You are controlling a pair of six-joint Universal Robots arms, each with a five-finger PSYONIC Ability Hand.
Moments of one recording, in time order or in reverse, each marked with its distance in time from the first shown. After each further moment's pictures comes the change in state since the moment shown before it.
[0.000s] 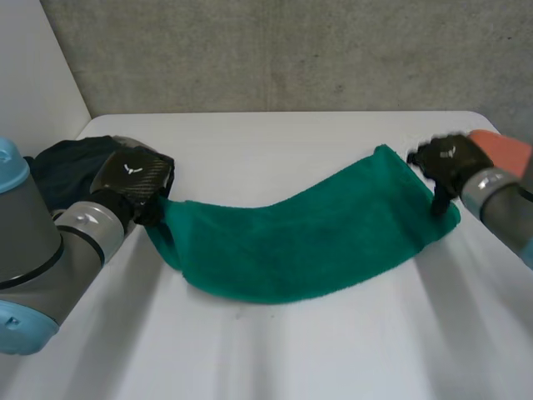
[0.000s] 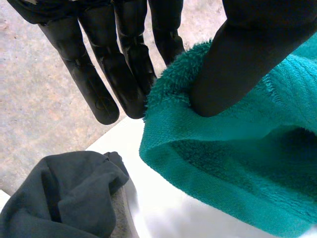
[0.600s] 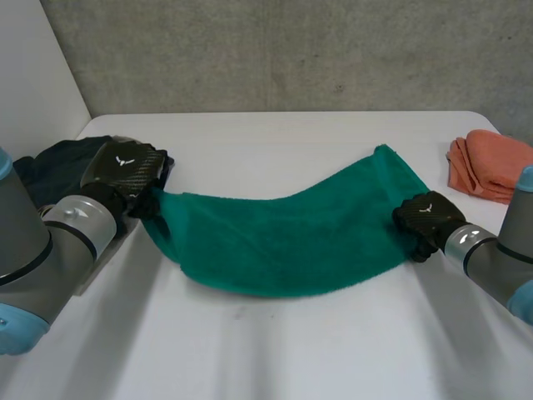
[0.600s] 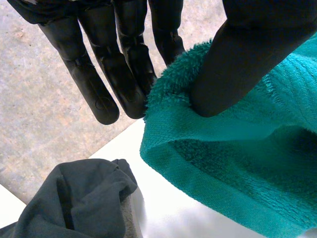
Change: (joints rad) left arm 0.009 0.042 -0.006 -0.003 -0.001 -0.030; right arm -0.044 0.157 0.171 -0.212 -0.132 -0.048; left_hand 0.000 0.000 0.000 0.000 0.000; right_hand 0.362 0.367 0.362 0.363 0.357
